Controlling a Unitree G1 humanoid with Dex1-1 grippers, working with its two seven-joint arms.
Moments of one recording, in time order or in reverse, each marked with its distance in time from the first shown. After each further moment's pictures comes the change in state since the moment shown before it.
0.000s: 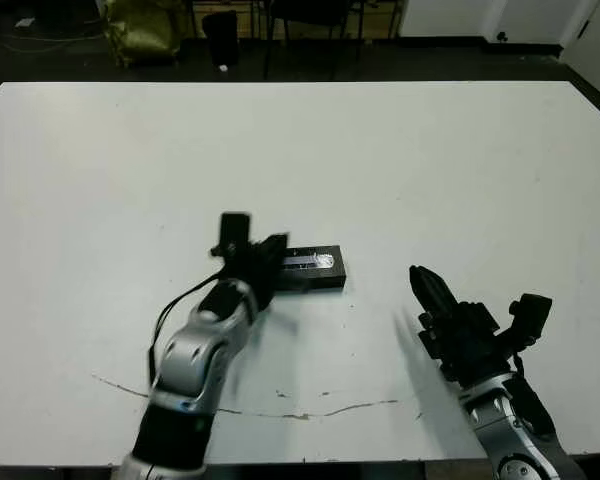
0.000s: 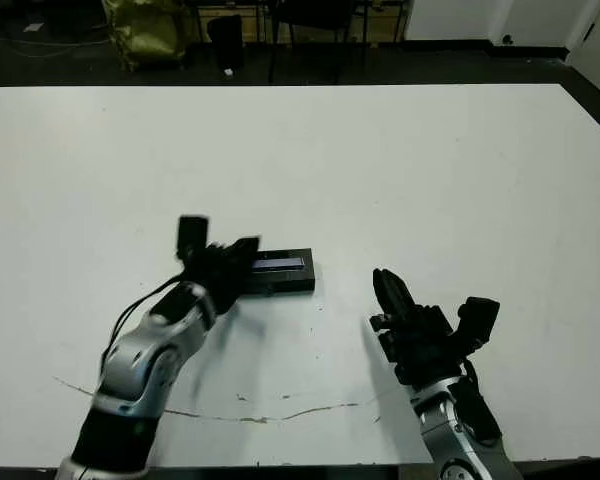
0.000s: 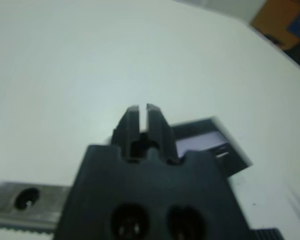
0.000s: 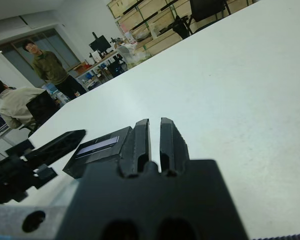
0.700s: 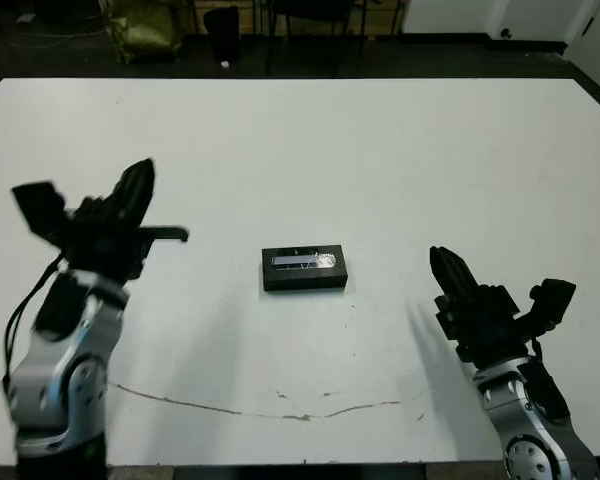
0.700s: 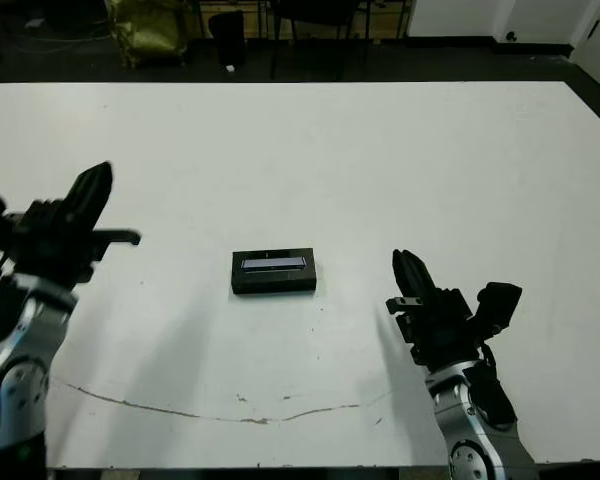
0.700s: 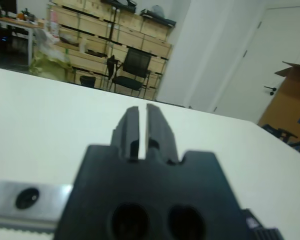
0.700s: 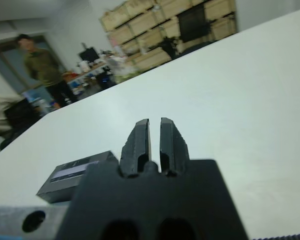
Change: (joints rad) left arm 0.199 0.189 0.316 -0.311 -0.196 -0.234 -0.090; right arm -0.065 -0.026 -0.066 -0.023 -0.045 0.011 -0.072
